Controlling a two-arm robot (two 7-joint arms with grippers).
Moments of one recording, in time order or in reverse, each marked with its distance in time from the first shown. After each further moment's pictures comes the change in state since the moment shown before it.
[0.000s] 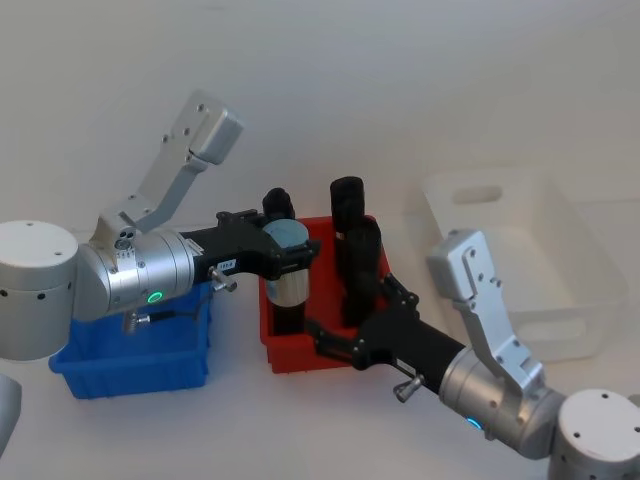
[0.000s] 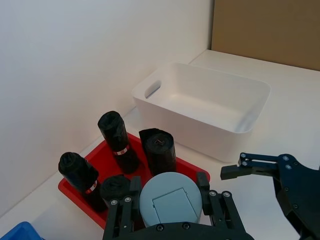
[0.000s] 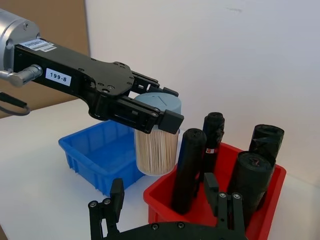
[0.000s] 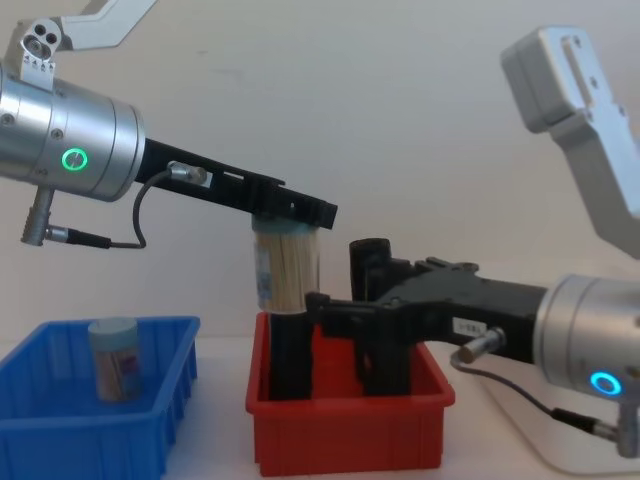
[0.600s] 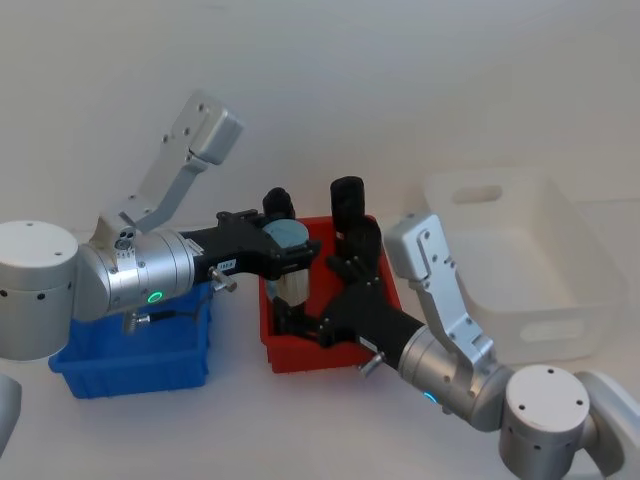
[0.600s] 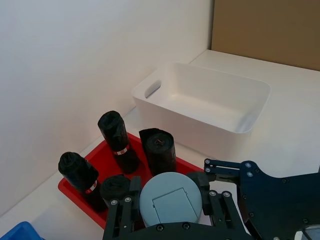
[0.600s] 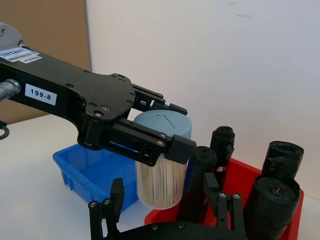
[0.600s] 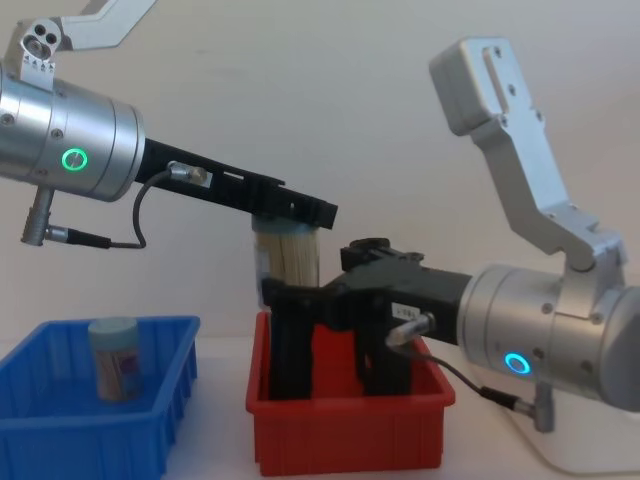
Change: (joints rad) left arm 0.000 0.000 0.000 0.000 0.000 0.000 0.000; right arm 0.104 -0.083 -0.028 0.158 -0.030 -0.062 -0.011
